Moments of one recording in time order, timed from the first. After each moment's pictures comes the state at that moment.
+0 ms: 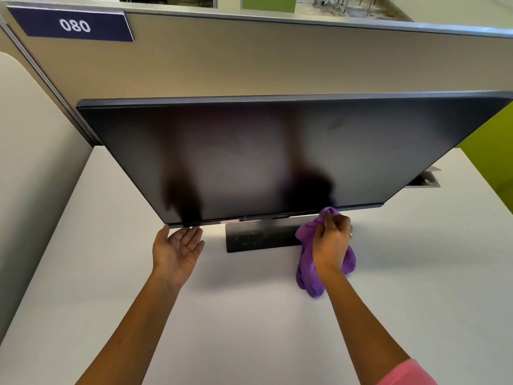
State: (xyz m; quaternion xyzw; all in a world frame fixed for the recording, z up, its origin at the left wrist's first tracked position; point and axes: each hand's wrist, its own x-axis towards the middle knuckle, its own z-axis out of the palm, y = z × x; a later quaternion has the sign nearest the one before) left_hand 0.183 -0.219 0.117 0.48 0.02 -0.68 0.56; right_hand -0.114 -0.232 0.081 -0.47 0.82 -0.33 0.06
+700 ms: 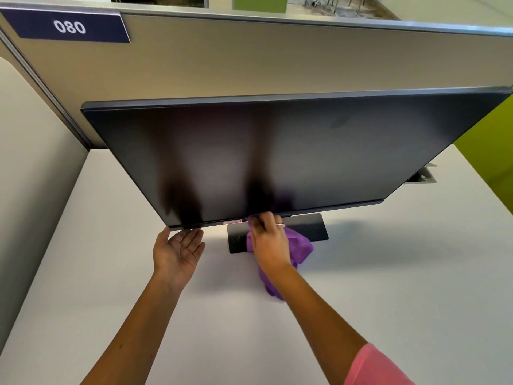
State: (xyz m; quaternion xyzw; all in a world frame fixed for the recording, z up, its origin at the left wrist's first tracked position) left_hand 0.193 -0.221 0.112 0.47 0.01 -0.69 0.55; right_hand -0.001 -0.230 0.087 -0.75 0.63 -0.18 0.04
